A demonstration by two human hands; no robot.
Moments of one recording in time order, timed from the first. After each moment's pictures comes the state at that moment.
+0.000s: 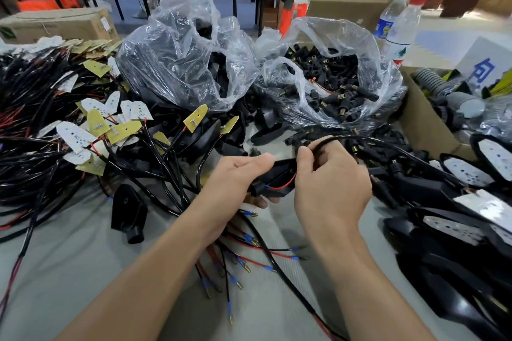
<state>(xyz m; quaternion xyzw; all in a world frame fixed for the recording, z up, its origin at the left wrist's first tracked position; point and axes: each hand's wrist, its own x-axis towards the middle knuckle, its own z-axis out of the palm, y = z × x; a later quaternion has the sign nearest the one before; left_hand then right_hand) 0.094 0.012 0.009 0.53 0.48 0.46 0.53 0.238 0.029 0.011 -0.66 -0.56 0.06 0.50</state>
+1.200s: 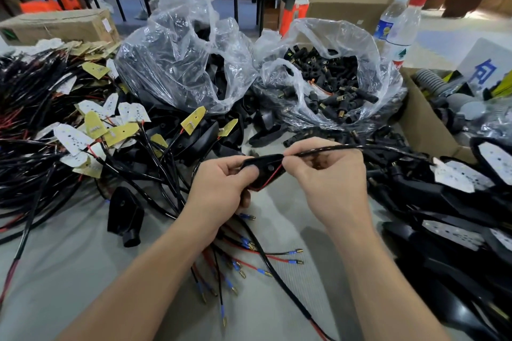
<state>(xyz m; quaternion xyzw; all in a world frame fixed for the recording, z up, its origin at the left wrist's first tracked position) 0.089 0.023 -0.010 0.46 0.56 0.52 0.46 0.259 0.043 0.013 -0.48 -0.59 0.36 0.54</state>
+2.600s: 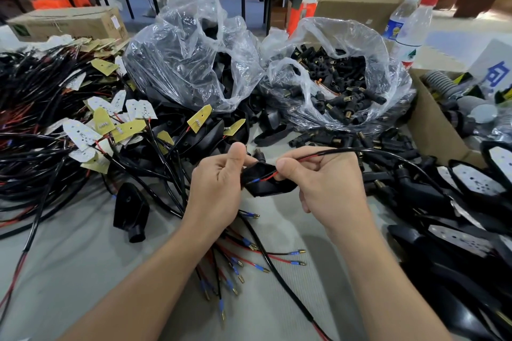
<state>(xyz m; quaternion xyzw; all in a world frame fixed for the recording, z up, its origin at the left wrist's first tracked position) 0.085 0.015 -0.008 0.50 0.63 0.52 0.30 0.256 0.039 0.016 -0.45 -0.60 0.45 0.49</state>
